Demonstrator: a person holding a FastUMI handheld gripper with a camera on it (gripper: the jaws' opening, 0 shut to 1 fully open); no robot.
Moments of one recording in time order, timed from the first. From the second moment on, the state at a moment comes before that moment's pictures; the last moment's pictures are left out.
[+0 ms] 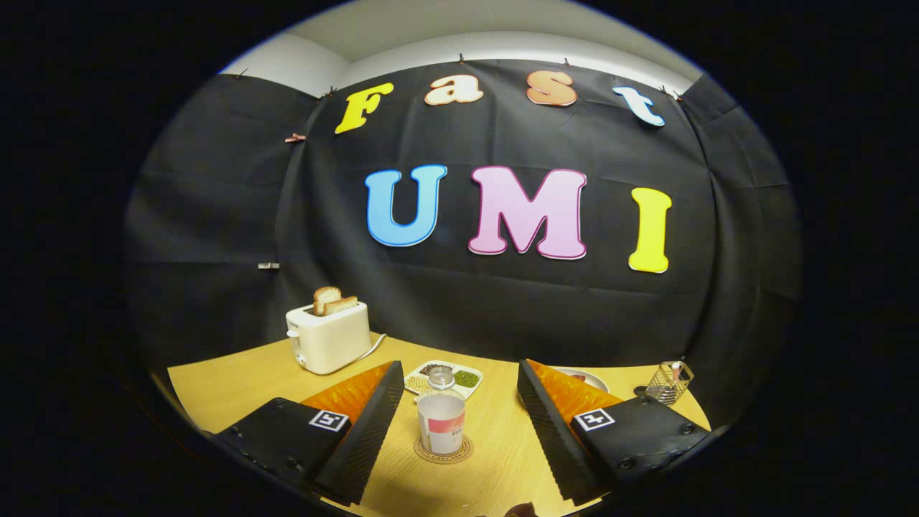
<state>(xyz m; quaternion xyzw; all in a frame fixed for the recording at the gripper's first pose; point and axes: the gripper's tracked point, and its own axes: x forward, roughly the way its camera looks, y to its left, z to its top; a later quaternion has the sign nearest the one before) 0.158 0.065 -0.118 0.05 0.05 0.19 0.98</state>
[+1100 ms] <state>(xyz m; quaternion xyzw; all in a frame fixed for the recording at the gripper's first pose) 0.024 -0.100 -0.022 0.01 0.02 0.01 1.00</state>
